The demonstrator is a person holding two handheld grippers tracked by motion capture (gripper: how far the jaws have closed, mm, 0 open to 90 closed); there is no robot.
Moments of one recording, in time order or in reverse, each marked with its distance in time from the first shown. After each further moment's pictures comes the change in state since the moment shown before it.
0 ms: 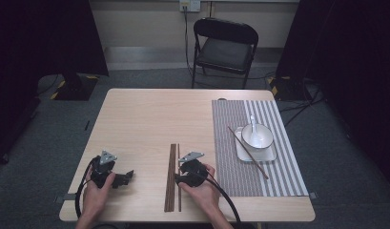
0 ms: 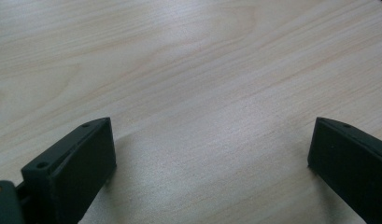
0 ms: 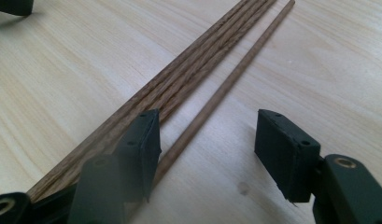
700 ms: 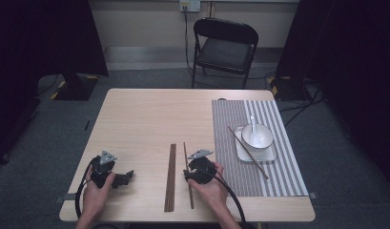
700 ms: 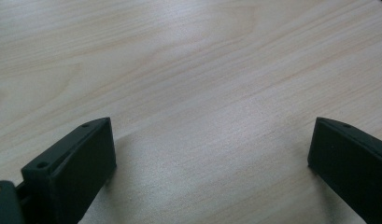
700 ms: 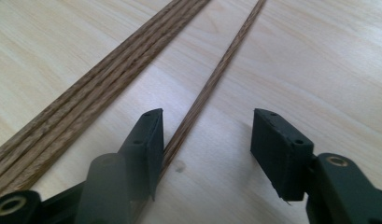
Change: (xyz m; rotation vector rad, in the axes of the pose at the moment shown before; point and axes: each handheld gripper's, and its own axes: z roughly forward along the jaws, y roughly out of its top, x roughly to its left) left arm 0.000 0.000 0.000 0.000 0.000 0.000; right arm -0.024 -0.007 -0.007 0.013 -0.067 0.027
